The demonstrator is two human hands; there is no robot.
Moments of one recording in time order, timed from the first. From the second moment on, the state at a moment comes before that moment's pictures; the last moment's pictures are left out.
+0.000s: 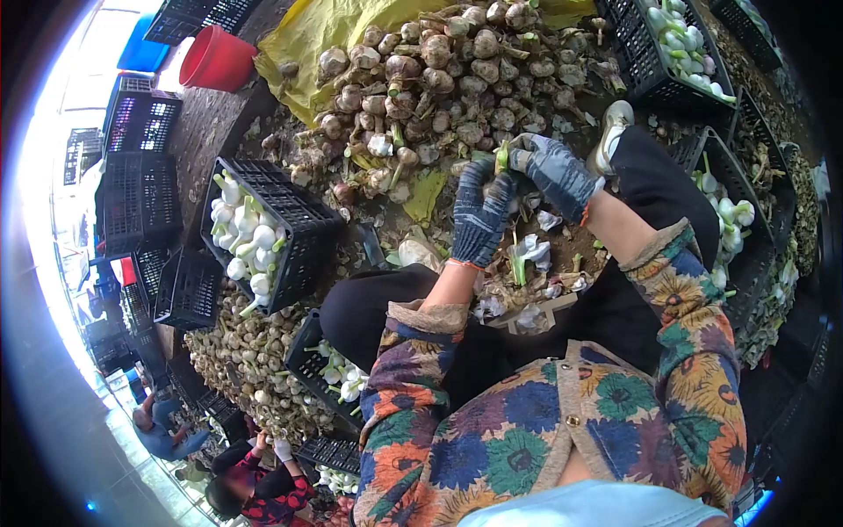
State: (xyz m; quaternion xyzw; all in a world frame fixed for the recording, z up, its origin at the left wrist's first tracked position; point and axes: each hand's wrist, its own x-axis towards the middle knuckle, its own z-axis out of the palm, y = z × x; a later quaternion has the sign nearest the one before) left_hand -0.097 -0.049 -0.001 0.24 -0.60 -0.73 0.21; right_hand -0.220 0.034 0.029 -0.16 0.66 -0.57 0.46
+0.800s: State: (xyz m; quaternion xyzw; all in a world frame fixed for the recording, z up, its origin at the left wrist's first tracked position) left_hand -0.103 -0.045 0.010 0.39 -0.49 -0.76 0.17; right_hand -0.202 0.029 0.033 -0.08 0.68 -0.62 0.39
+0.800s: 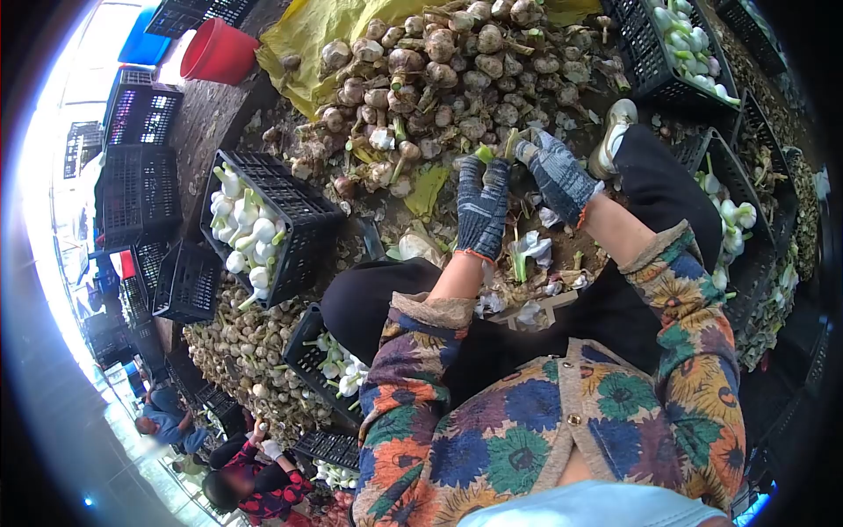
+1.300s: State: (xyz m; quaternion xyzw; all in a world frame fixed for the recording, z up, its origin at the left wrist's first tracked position) left_hand -0.101 -0.084 -0.029 0.45 -0.21 -0.84 0.22; right_hand -0.236 0.075 0.025 -0.62 0.75 -0.21 0.11
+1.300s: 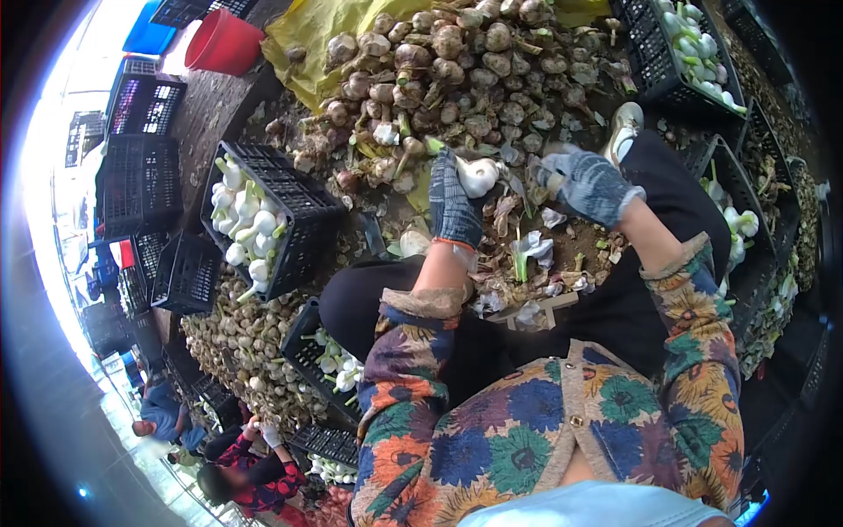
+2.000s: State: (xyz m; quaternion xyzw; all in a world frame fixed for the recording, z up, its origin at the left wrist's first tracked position) left_hand -0.081 -0.062 -0.077 0.23 -0.57 -0.78 0.09; right_hand -0.228 0.037 0.061 -0.16 0.63 -0.51 0.56
